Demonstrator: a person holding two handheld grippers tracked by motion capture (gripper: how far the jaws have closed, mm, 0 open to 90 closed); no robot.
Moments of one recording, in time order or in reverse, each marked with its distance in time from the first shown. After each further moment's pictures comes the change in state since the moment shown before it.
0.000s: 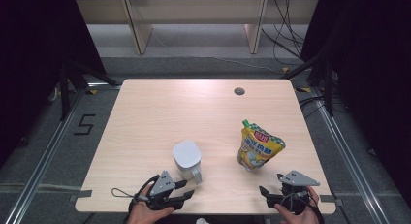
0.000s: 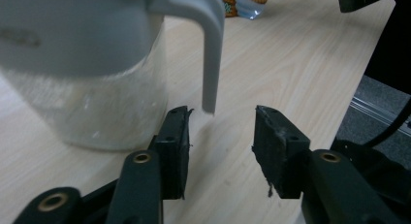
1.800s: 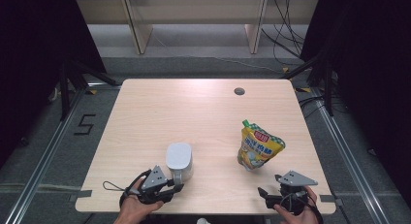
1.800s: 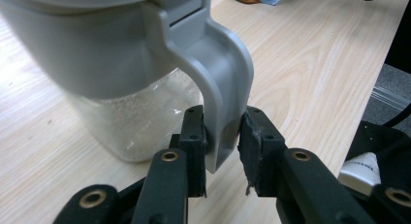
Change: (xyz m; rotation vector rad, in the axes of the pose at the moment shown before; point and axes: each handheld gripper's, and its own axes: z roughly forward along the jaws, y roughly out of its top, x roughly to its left) left arm 0.031 -0.003 -0.021 0.049 0.009 0.034; right arm 0.000 -0.002 0.004 0.023 0.051 -0.008
